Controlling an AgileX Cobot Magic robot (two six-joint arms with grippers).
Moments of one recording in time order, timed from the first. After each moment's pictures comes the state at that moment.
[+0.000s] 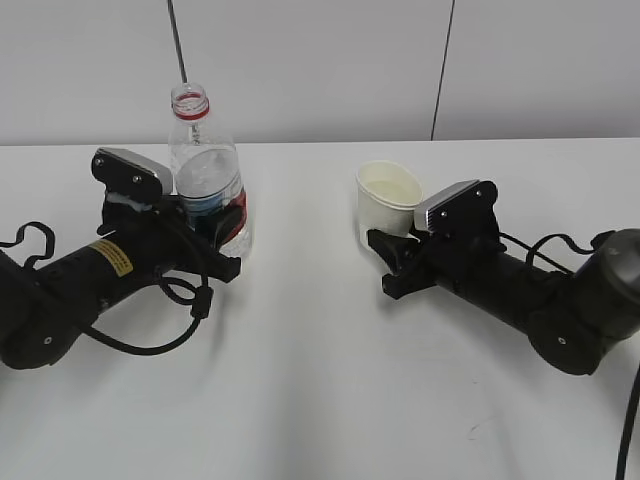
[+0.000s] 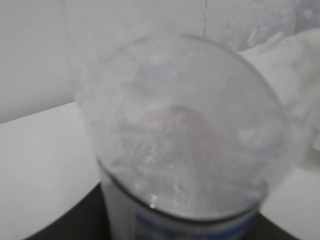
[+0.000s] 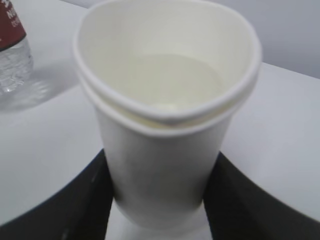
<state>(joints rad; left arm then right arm) -0.33 2.10 -0.76 0.28 -1.11 -0.03 0.22 2.22 -0.86 -0.35 -1.07 0.01</state>
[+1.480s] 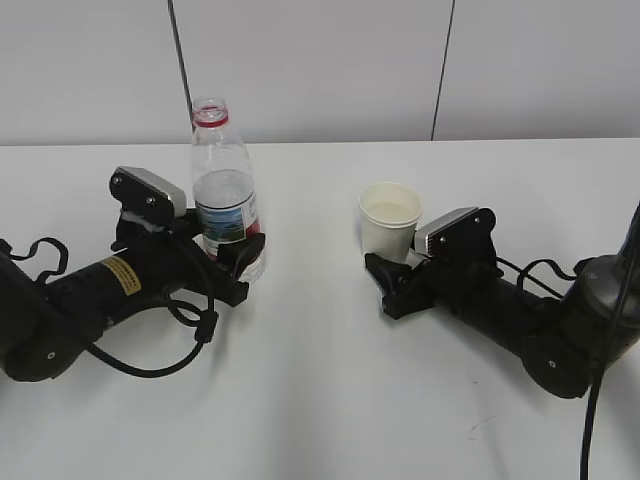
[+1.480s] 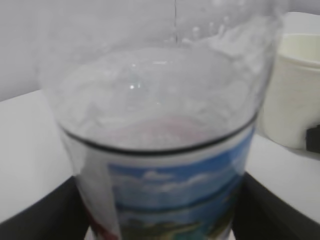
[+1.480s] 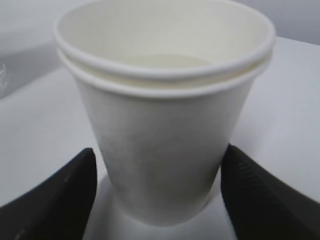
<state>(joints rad) -0.33 2.15 -0.77 0.38 -1.14 -0.03 0.22 2.34 -0.86 -0.30 -1.16 -0.01</state>
